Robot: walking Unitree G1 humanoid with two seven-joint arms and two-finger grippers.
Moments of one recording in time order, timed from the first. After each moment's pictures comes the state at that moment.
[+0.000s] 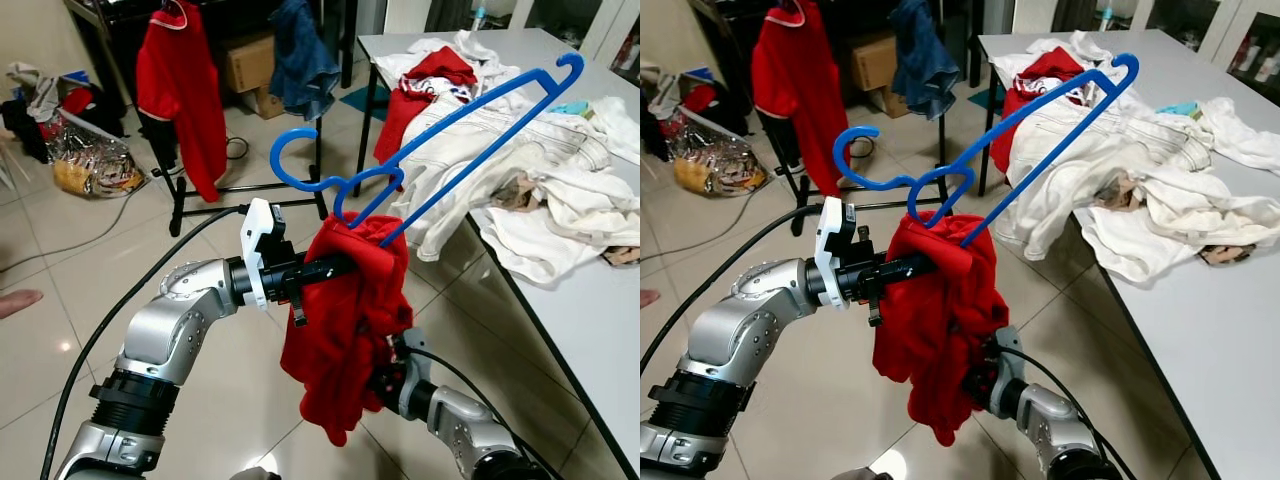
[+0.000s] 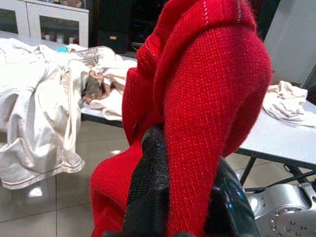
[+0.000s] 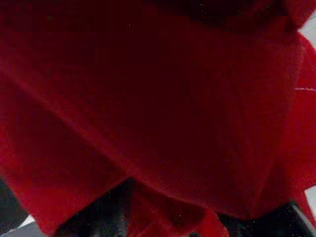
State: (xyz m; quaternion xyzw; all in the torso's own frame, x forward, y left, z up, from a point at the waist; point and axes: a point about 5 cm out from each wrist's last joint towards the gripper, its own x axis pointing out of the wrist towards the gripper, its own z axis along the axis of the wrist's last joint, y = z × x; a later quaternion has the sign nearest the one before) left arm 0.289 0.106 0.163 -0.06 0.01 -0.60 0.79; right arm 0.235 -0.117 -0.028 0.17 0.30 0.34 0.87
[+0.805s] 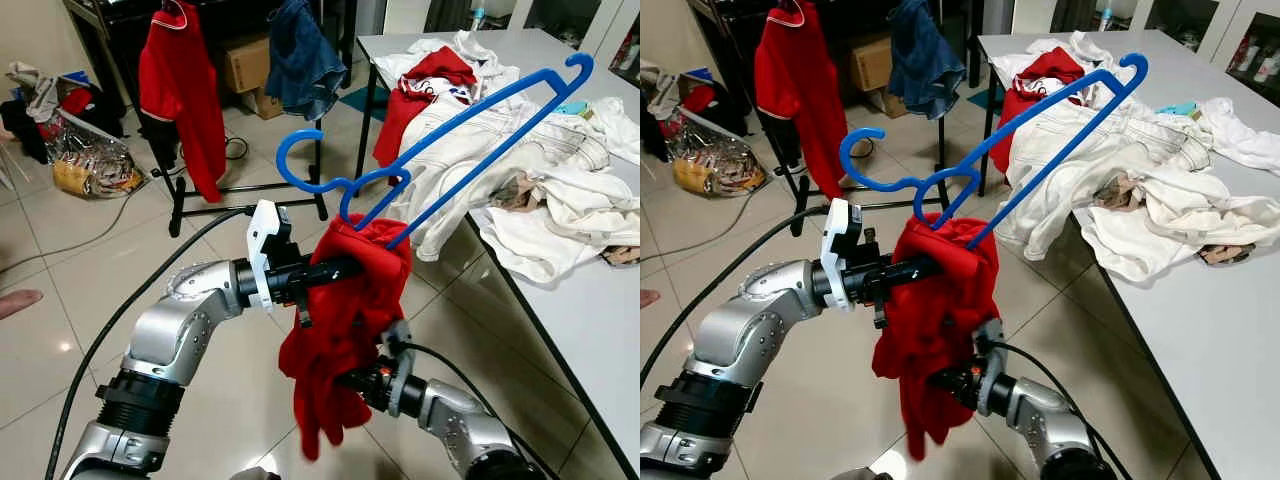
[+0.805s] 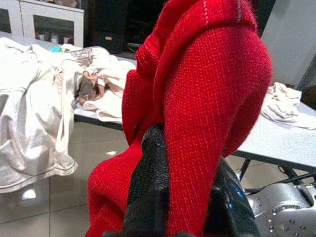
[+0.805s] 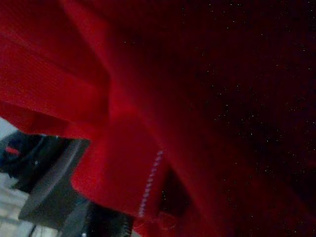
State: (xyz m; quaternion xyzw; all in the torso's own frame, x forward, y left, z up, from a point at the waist) left arm 0.288 0.101 0.162 -0.07 0.01 -0.61 0.79; right arm 0.234 -0.098 -0.005 0.26 0.25 0.44 0.82
